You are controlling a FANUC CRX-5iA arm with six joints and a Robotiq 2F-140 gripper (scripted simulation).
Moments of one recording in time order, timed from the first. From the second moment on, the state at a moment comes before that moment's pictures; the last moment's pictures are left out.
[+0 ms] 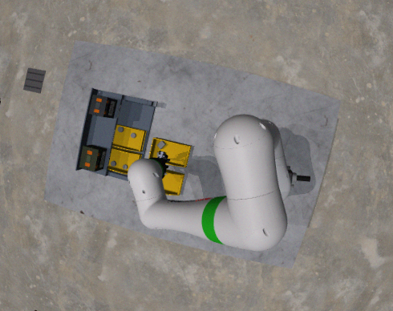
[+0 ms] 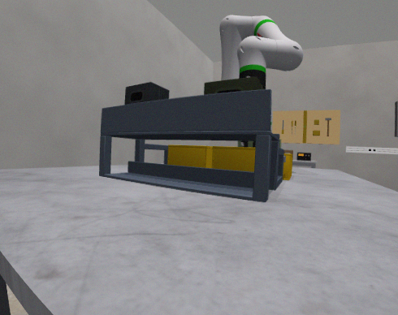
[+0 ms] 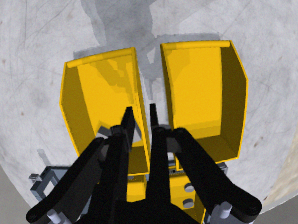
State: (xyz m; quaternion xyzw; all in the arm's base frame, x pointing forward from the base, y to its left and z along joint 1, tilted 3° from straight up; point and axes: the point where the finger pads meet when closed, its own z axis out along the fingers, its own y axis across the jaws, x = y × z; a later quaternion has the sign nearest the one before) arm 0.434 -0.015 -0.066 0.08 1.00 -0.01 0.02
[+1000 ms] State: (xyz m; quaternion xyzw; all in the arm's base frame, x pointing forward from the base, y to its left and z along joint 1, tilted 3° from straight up) arm 0.434 -0.015 -0.066 0.08 1.00 -0.01 0.02
